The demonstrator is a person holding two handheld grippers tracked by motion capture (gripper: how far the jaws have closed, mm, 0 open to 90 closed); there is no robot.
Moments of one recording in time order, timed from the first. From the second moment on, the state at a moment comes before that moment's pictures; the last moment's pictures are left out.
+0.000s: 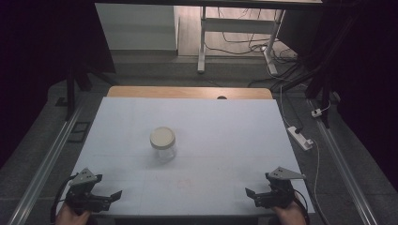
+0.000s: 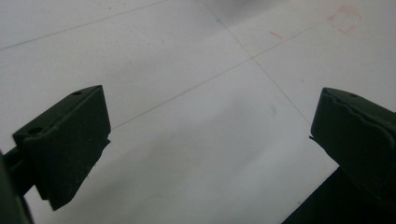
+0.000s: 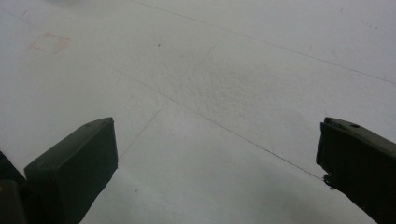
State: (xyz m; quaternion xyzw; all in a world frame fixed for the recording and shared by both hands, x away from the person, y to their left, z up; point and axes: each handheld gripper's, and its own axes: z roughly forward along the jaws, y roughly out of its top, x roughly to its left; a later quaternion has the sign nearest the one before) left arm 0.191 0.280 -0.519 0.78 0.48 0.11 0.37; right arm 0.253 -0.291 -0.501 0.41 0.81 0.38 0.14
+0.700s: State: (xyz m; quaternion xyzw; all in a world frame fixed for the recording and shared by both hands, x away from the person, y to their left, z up) left arm 0.202 0.262 -0.510 0.80 0.45 0.11 0.39; right arm 0.253 -0.291 -0.502 0.41 0.82 0.38 0.14
